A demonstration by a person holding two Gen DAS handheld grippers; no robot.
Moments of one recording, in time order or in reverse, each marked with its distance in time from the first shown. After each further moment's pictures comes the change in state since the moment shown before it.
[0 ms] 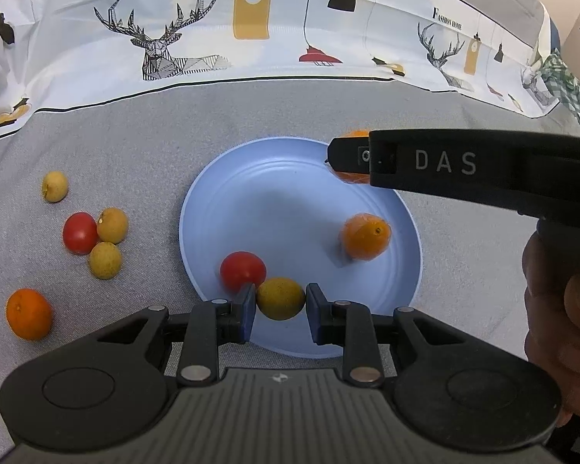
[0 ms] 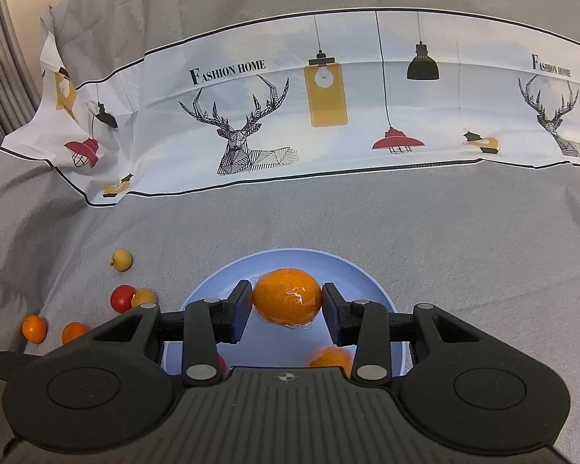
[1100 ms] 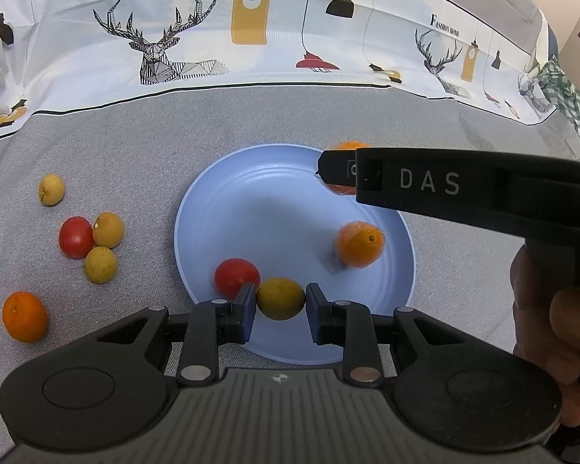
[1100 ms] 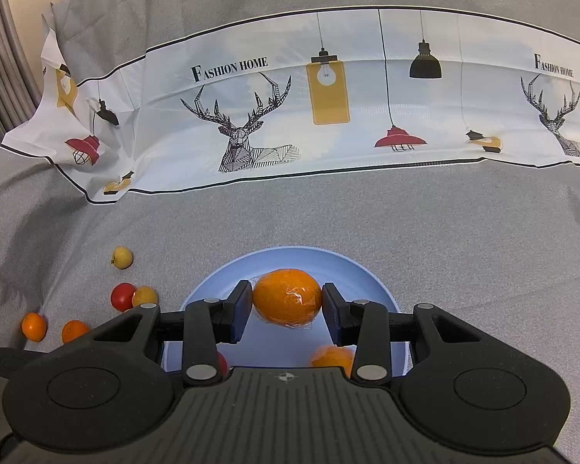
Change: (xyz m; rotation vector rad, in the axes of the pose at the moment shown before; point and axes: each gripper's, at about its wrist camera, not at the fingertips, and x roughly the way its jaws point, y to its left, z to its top) left arm -0.001 0.001 0.002 -0.001 -0.008 -0.028; right arm 0.001 0.000 0.000 -0.008 0.008 -0.001
